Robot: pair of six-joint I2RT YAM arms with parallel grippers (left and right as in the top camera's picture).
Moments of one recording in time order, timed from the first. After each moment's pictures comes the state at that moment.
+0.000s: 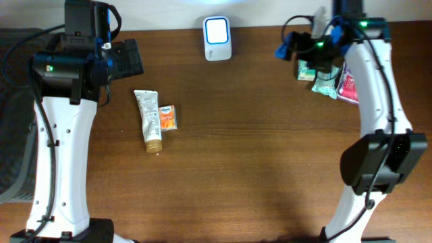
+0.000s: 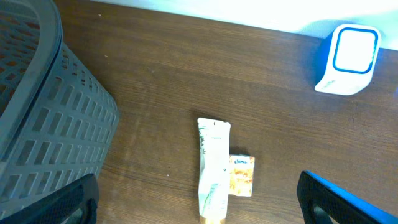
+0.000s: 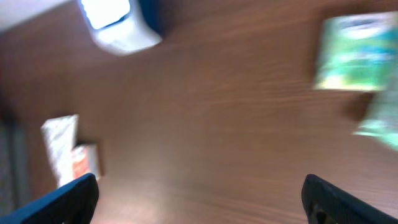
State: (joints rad) left arm -0.12 1.68 2.06 -1.28 -0.24 -0.25; right arm 0.00 2.08 2.09 -1.16 -0.46 0.21
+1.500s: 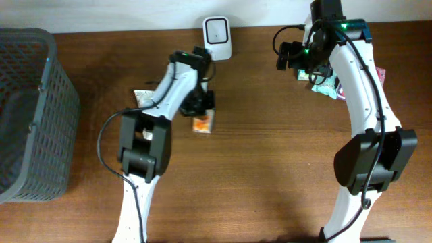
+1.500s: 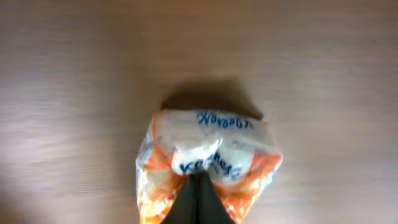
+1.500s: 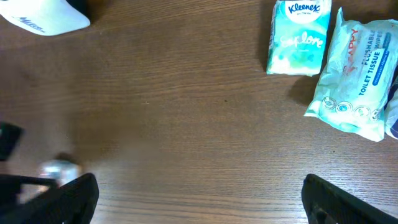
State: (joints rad) left arm -0.38 2.43 2.07 -1.27 0.18 -0.36; right arm 0.05 2.08 2.07 -1.19 -0.13 0.21
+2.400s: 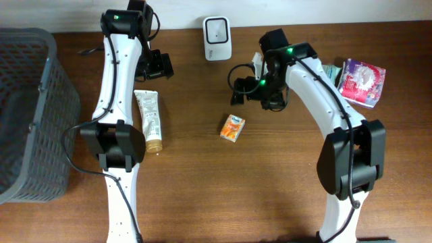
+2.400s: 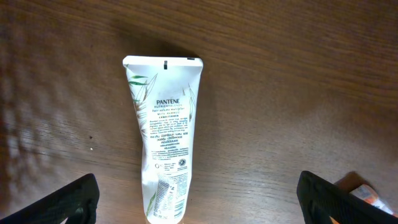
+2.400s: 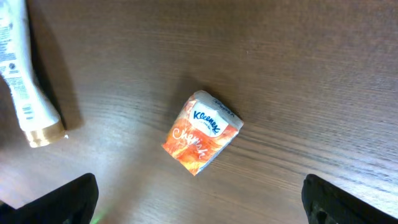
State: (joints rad) left arm -0.12 2.49 2.68 -1.68 -0.03 -0.36; right arm 0.27 2.08 1.82 -1.14 -0.39 0.28
